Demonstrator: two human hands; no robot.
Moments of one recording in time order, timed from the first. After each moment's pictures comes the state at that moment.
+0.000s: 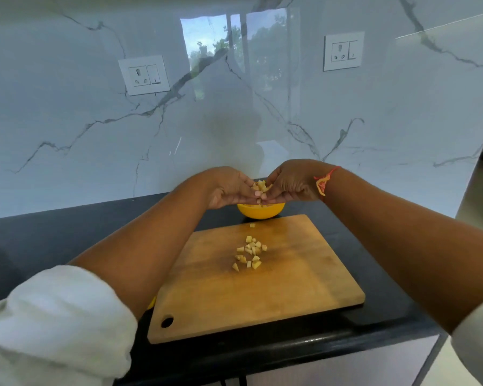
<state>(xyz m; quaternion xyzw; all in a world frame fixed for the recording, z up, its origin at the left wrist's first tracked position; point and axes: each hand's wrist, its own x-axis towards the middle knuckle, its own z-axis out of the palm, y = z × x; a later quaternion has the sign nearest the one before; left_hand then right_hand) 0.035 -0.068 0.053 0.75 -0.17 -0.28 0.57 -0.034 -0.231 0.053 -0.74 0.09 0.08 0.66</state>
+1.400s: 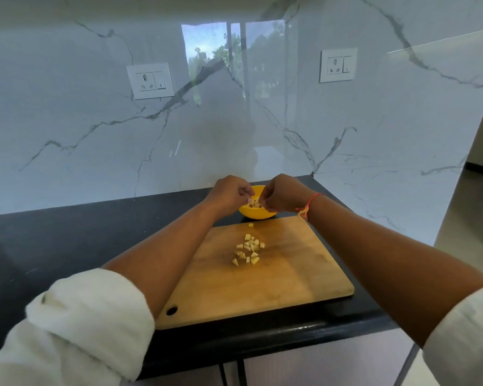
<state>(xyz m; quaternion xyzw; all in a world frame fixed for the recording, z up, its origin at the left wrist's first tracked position) 0.040 -0.059 0.017 0.89 -0.35 0.04 0.30 -0.029 -0.219 0.027 -0.98 0.05 -0.06 0.20</state>
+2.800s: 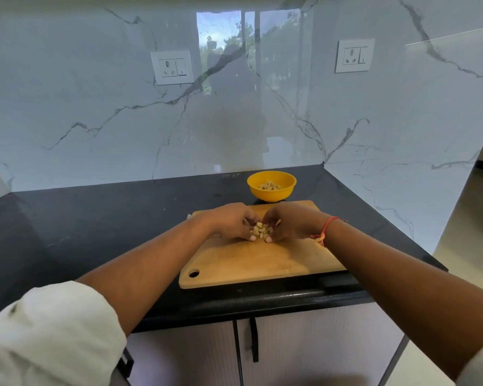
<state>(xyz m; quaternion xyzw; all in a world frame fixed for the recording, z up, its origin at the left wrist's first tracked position) -0.028 -0.002 -0.012 0.90 -0.40 -0.16 0.12 -0.103 -0.167 -0.009 -0.99 -0.03 0.08 0.12</state>
